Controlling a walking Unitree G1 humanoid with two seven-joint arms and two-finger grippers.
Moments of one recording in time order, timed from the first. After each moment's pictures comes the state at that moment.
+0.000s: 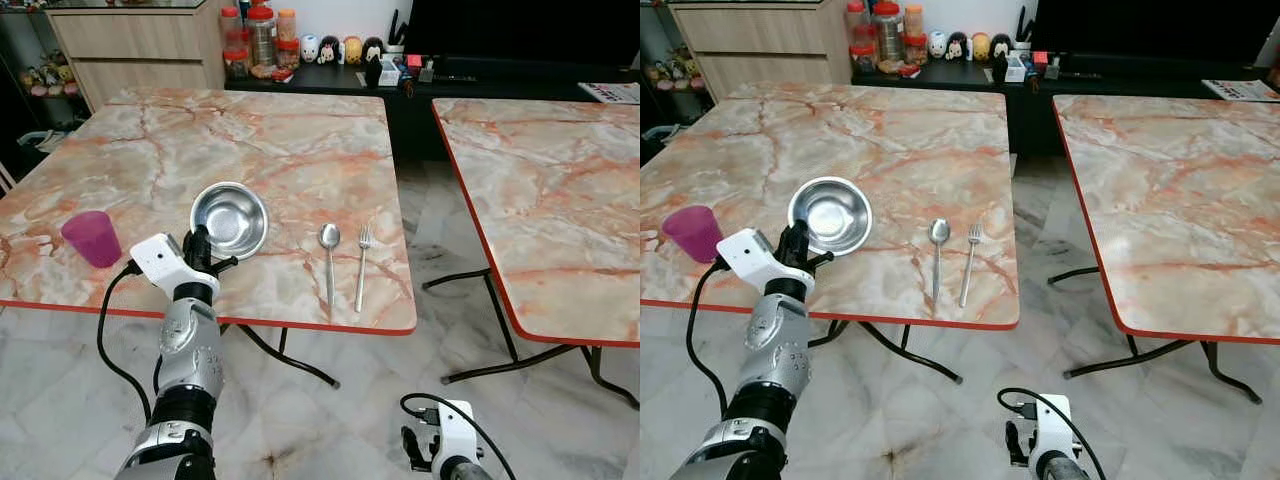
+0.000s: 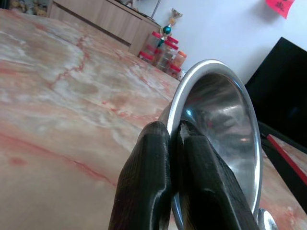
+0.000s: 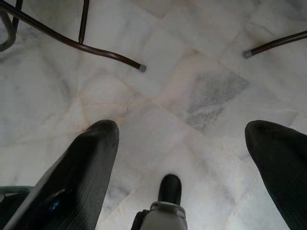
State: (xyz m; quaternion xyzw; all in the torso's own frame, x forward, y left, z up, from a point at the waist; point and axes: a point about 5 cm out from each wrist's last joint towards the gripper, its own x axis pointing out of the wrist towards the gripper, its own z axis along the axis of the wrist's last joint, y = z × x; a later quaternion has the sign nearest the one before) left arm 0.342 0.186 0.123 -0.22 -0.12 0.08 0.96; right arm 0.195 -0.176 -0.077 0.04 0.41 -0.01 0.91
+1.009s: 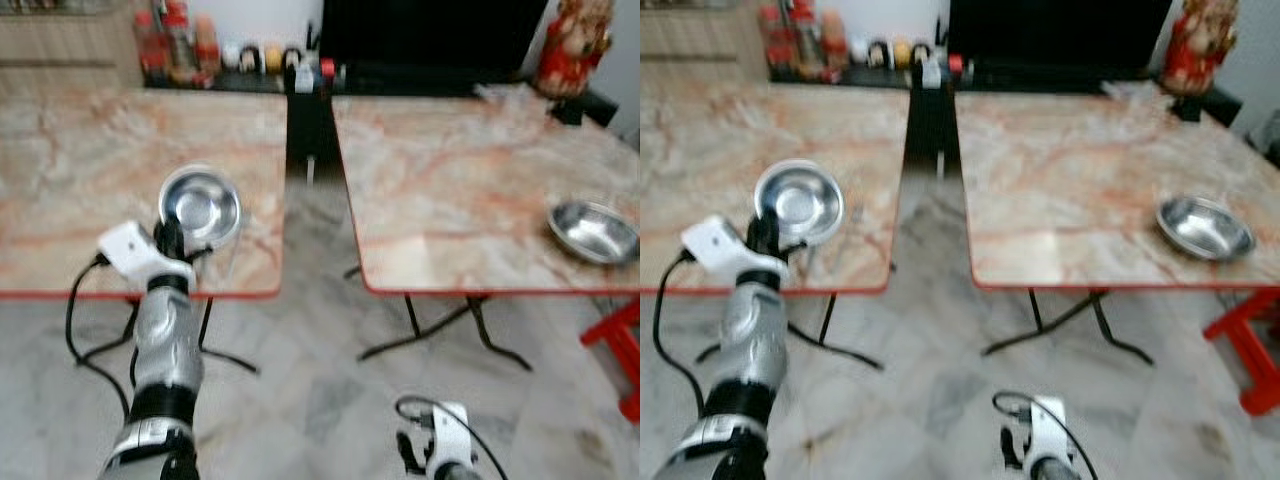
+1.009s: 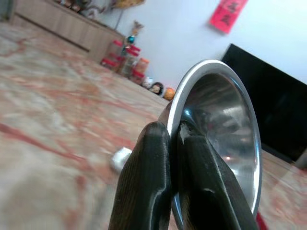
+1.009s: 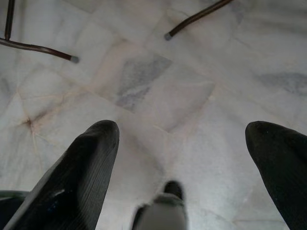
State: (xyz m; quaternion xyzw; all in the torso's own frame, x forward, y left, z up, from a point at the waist) left arm 0.342 0.204 0.149 -0.20 -0.17 0.10 0.96; right arm 0.194 -0.171 -0.079 0.05 0.41 -0.01 0.91
